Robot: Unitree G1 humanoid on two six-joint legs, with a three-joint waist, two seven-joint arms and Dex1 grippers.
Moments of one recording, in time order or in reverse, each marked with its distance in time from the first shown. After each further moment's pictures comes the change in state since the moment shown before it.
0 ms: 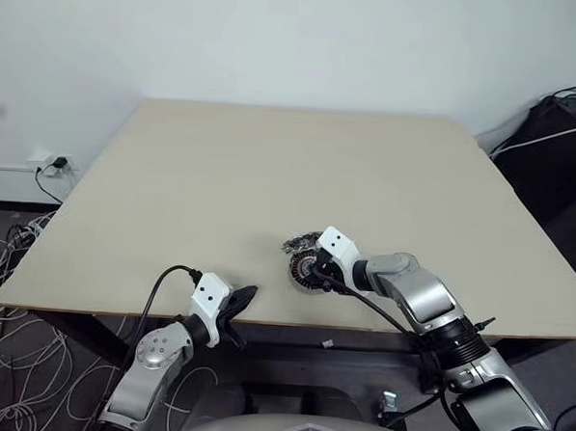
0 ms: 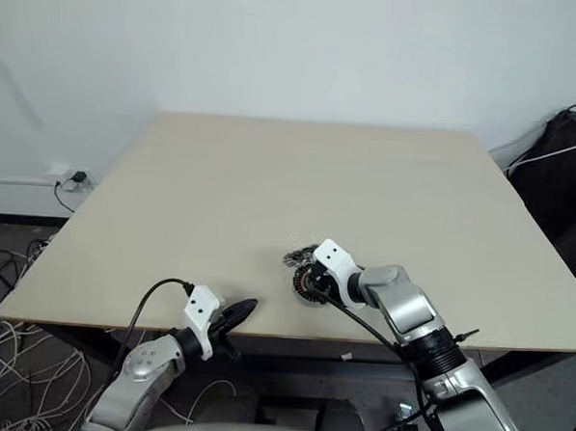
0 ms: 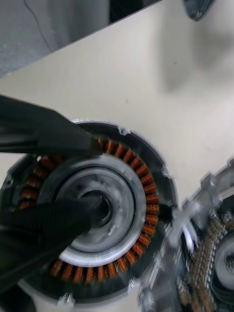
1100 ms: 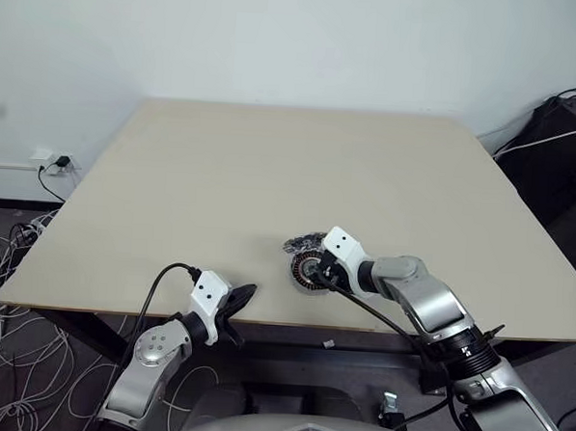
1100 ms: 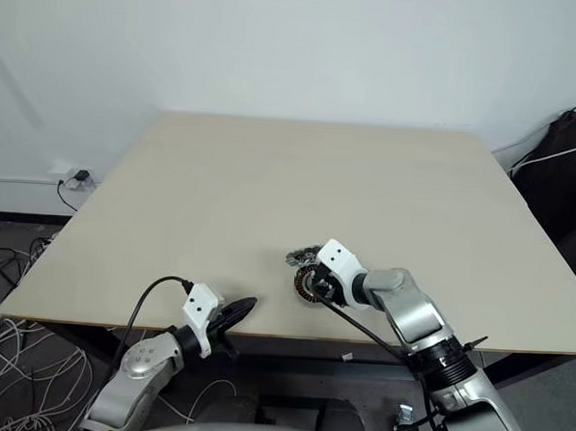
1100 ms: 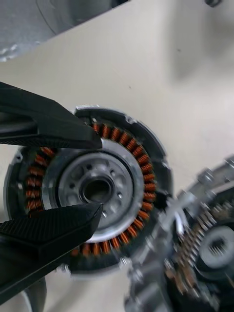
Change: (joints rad) left arm -0.010 0.008 0.008 0.000 -0.001 0.000 -0.016; right arm 0.053 -0.033 0.010 -0.082 -0.019 -0.024 -0.034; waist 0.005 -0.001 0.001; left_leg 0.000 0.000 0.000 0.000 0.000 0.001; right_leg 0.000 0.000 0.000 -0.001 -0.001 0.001
